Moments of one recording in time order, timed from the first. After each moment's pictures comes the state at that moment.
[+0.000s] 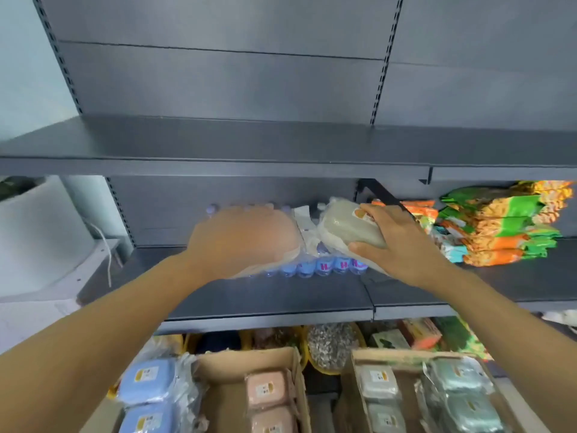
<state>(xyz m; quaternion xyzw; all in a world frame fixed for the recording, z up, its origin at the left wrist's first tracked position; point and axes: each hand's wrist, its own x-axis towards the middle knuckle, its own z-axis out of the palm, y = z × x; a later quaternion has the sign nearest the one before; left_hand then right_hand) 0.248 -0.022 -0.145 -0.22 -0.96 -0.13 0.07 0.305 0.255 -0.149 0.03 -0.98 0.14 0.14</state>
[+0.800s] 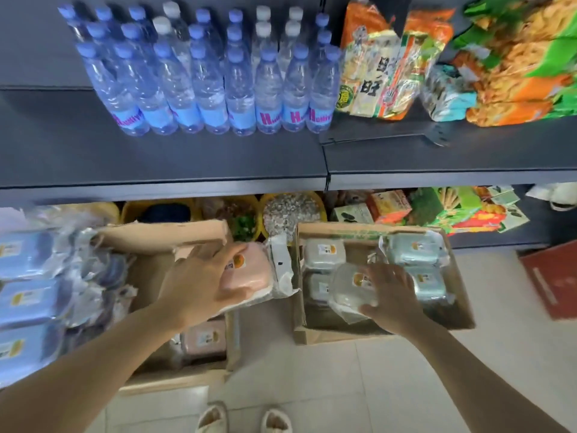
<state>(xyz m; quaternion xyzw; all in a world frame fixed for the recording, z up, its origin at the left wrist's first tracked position) 0.335 0.117 -0.467 -0.24 -0.96 -0.12 -0.11 0.418 0.446 -0.516 -0.08 -0.97 0.10 -0.20</state>
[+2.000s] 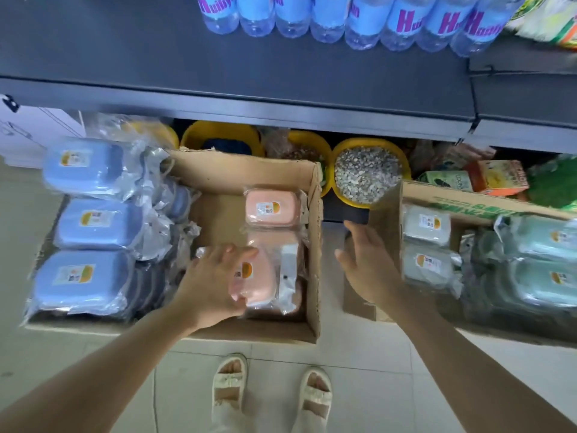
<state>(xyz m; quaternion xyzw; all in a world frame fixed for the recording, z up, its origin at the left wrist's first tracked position) 0.363 -0.036 -0.620 -0.12 -0.95 -0.18 -0.22 0.346 0.242 -0.624 -0.02 -0.95 0.26 -0.16</state>
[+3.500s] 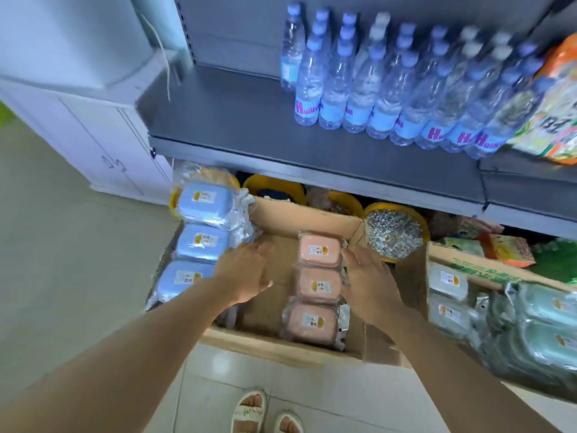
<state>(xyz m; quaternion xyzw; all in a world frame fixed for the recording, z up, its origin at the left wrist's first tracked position) 0.349 -0.108 -0.506 -0.11 -0.97 -0.06 -0.21 0.358 0.124 -0.505 0.11 -0.98 0.02 -0.17</state>
